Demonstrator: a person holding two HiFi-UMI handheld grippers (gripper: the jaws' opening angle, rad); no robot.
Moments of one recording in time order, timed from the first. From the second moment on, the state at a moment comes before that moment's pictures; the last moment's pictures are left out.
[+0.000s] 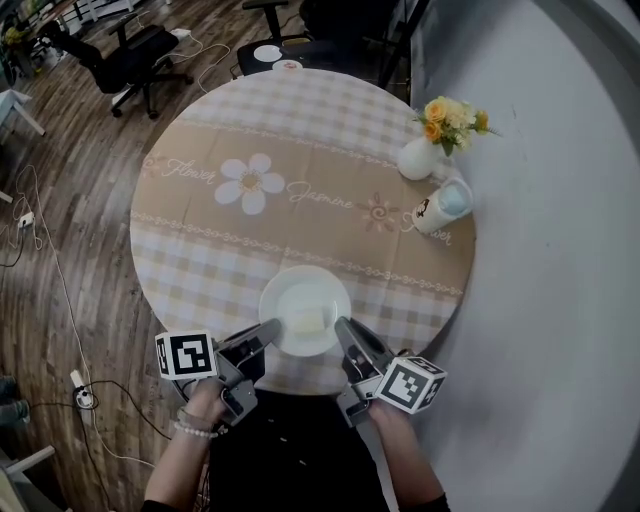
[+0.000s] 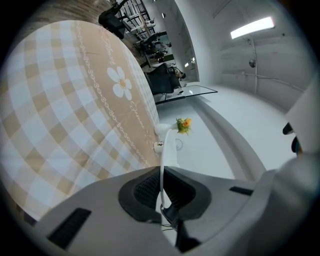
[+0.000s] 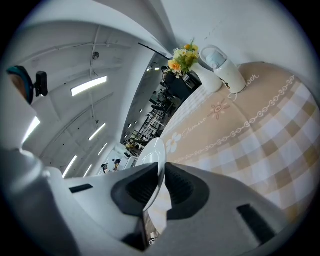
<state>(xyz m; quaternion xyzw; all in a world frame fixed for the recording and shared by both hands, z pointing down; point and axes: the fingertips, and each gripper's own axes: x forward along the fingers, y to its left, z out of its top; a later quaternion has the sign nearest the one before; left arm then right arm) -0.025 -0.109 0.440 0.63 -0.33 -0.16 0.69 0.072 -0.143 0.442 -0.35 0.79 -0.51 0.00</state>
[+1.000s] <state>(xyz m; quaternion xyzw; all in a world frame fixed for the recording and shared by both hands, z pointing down) -0.033 -0.141 0.514 0.65 -0.33 -0.11 0.68 0.069 -0.169 0.512 -0.36 0.76 -0.54 -0.04</state>
